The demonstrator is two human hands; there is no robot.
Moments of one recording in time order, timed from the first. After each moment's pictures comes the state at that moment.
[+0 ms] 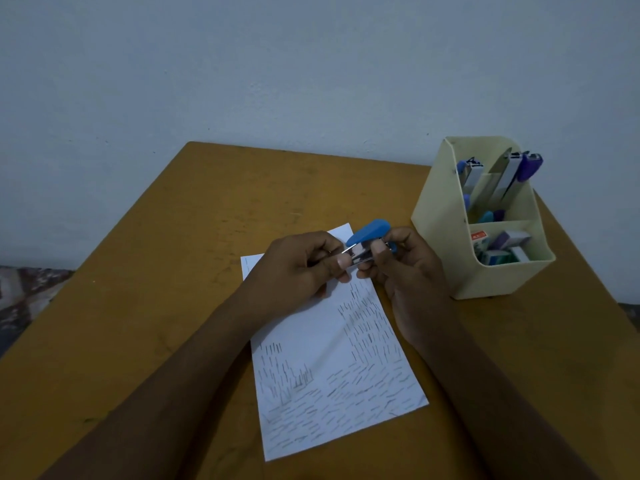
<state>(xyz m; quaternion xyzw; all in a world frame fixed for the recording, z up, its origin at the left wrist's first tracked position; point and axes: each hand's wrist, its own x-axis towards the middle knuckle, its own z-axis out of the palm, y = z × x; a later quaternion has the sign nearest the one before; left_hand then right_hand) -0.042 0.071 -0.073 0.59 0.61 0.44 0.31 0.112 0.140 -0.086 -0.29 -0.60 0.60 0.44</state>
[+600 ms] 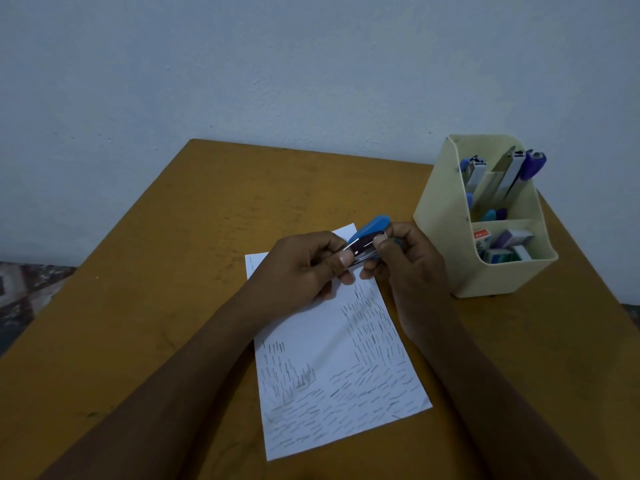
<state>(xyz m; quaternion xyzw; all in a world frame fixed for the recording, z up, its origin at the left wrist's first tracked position) -0.037 0.067 -0.072 0.57 0.59 0.46 0.34 0.109 0.137 -0.083 -0.33 -0.65 0.51 0.45</state>
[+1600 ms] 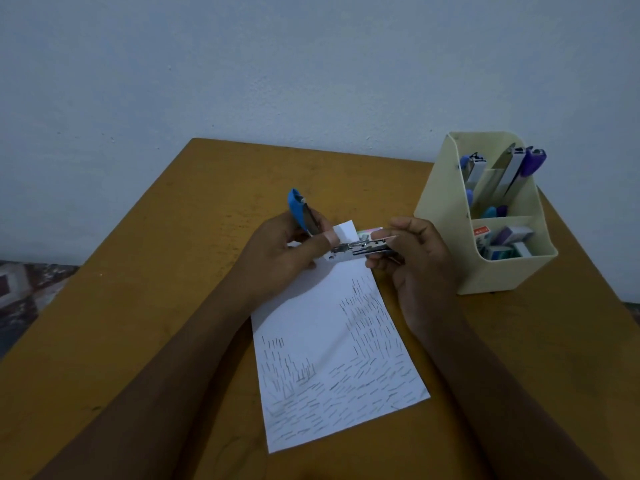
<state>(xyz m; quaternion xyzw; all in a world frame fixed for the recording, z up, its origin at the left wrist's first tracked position) -0.054 0.064 -0.065 0.55 0.60 0.50 0.29 0.110 0.141 -0.078 -0.34 -0.49 0.64 0.48</state>
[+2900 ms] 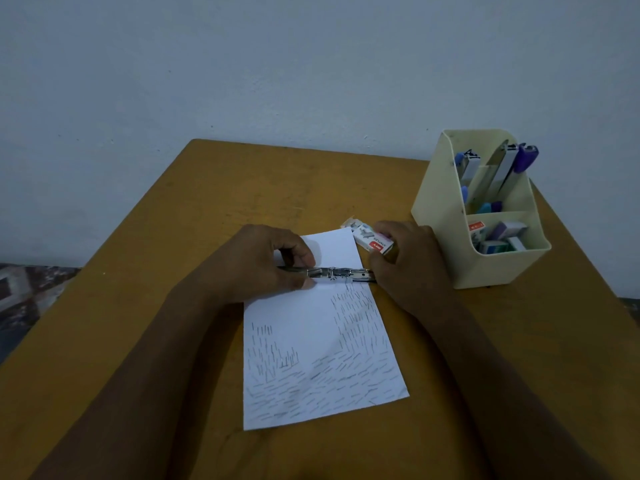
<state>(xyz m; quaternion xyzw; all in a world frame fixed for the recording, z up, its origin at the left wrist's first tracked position) -0.081 0.052 -0.058 0.64 0.68 0.27 0.23 0.117 0.160 -0.095 -0.44 -0.84 0.14 0.28</state>
